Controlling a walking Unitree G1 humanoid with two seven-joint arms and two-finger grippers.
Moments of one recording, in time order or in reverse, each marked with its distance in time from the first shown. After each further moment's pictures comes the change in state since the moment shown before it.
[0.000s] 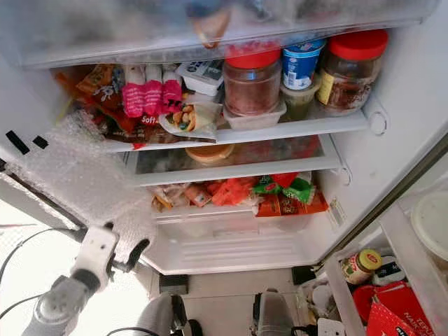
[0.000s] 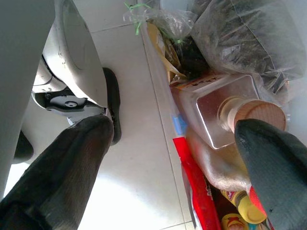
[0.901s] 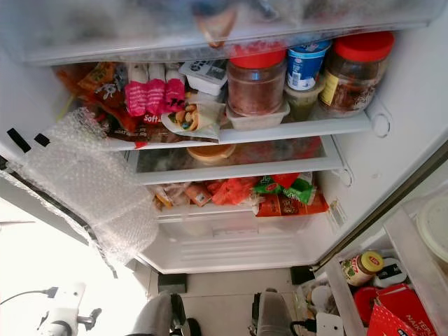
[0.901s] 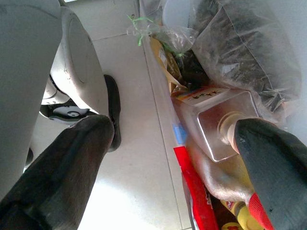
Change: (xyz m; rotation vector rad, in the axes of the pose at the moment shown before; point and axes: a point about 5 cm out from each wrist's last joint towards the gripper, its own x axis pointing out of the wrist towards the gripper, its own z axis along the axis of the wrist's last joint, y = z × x) left arm -0.001 0.025 -0.140 -0.119 0.580 0.231; right arm 0.002 0.002 0.009 -0.005 -0.023 0.013
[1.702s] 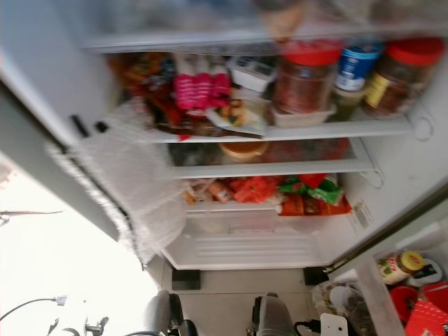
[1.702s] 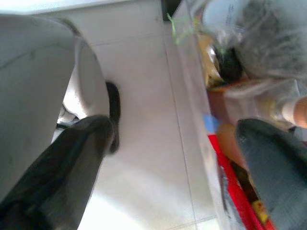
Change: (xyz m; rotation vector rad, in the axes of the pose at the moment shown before) left arm 0.001 -0.006 -0.021 -0.004 0.055 0.000; right arm 0.000 -0.002 0.001 0.002 -0.001 -0.001
